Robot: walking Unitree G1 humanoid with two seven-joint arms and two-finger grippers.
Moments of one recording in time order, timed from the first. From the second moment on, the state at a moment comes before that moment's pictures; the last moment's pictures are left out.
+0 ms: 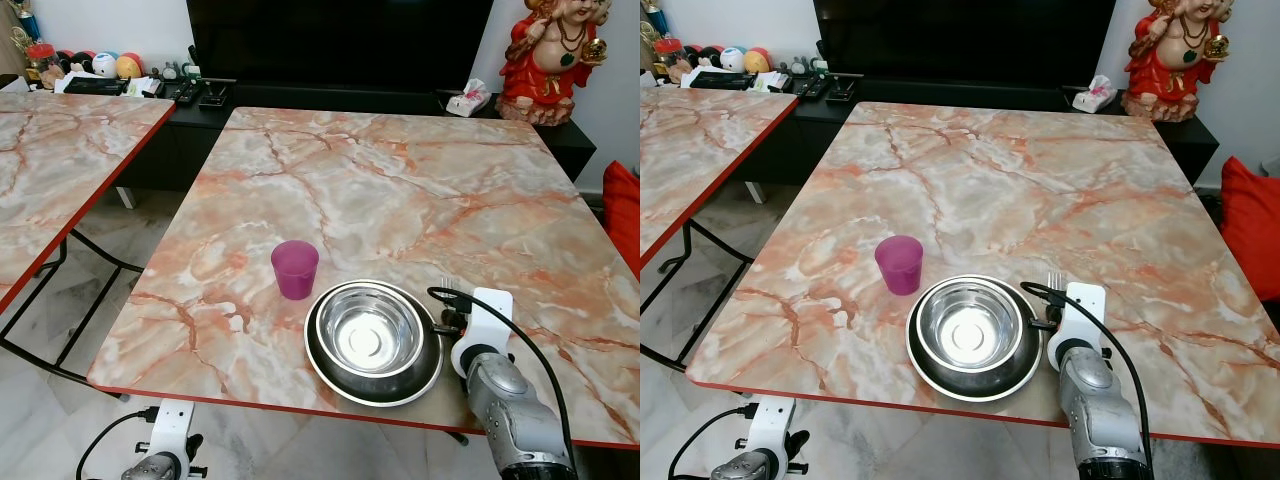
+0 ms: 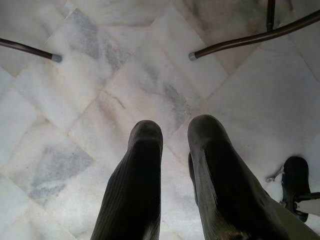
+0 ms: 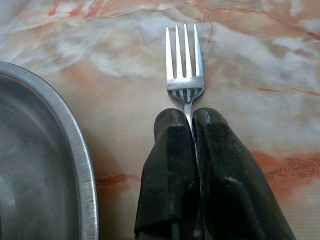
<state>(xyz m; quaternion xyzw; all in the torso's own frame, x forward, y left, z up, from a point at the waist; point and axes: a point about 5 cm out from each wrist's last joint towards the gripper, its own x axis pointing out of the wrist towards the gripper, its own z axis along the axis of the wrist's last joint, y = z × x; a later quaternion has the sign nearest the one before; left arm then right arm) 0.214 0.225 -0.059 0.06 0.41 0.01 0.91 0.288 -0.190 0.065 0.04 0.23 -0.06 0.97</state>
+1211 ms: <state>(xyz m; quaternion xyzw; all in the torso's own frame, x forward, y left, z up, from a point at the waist) 0.208 0.229 -0.062 0.06 0.41 0.01 0.91 0.287 -0.190 0.063 0.04 0.23 -0.06 0.97</state>
